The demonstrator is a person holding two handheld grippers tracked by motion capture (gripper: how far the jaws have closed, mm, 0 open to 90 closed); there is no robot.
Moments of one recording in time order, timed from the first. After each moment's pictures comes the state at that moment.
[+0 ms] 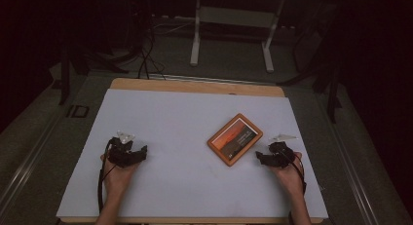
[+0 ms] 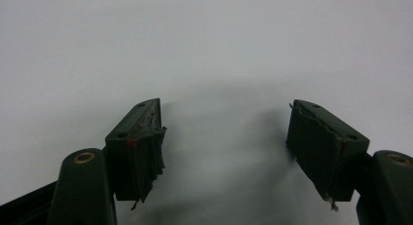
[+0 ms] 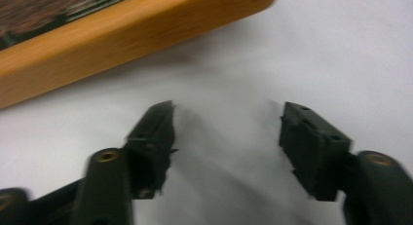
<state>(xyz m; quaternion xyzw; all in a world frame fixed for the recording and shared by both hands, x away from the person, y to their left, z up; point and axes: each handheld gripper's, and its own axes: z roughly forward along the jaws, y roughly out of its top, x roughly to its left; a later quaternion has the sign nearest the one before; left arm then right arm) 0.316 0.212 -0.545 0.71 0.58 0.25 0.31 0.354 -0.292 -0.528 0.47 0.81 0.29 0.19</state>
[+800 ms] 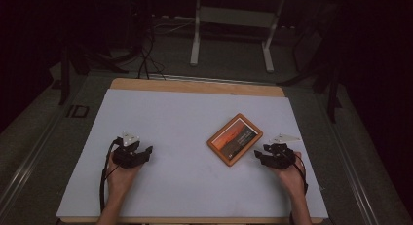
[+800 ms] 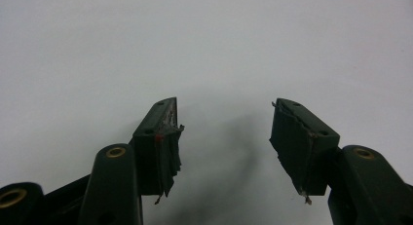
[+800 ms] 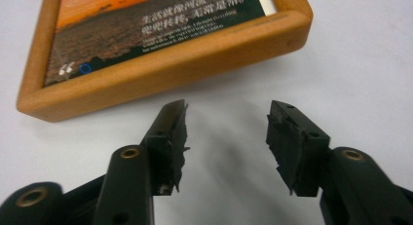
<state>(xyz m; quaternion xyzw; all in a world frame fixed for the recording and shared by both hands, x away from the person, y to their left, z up) 0.309 0.200 -0.537 0.73 0.53 0.23 0.36 0.340 -0.287 -0.510 0.43 0.81 0.35 0.18</state>
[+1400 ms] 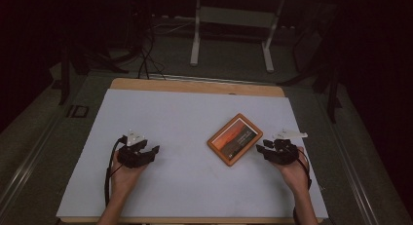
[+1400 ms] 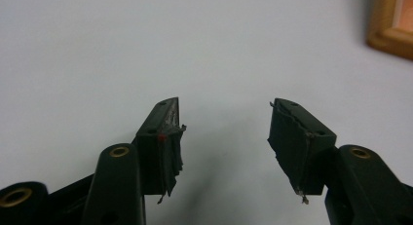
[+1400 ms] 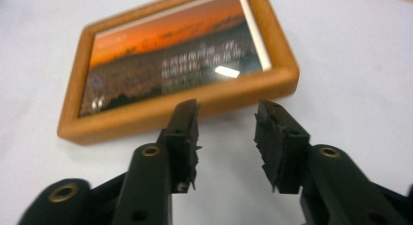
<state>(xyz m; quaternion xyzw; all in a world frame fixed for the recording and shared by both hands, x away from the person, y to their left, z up) 0.305 0.180 -0.516 0.75 0.49 0.21 0.39 0.343 -0.288 -0.484 0.41 0.81 0.37 0.19</state>
